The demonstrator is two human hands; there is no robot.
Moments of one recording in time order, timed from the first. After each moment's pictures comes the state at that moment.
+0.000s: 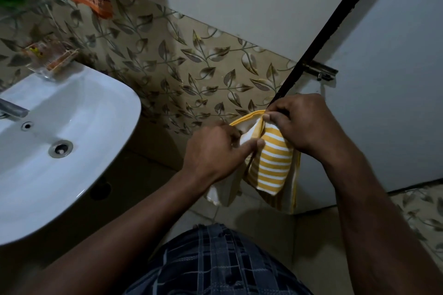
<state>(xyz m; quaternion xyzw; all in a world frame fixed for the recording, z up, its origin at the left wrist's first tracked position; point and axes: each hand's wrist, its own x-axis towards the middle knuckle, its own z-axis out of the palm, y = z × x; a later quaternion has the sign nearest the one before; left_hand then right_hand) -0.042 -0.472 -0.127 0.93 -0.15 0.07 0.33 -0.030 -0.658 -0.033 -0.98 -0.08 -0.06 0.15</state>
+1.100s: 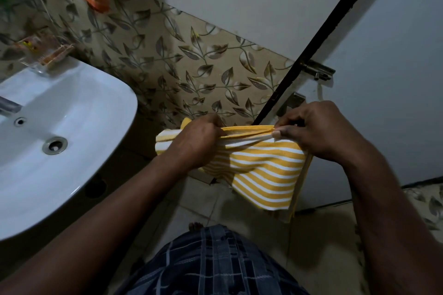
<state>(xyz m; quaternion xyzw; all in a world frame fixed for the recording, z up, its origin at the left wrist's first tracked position) -0.006 -0.446 -0.156 0.93 -0.29 0.03 0.24 -0.044 -0.687 -0.017 -0.98 -0.07 0.05 0.18</state>
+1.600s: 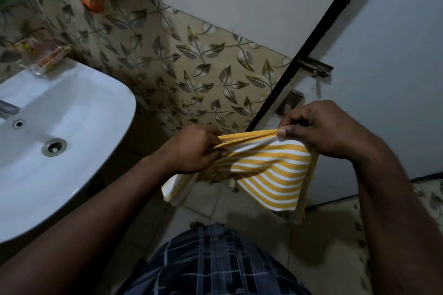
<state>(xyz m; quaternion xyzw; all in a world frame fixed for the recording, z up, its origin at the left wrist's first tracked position) -0.014 -0.425 -0.155 0.88 -0.39 -0.02 0.28 -0.043 -0.703 -0.015 -0.96 -0.10 0.11 0.22</state>
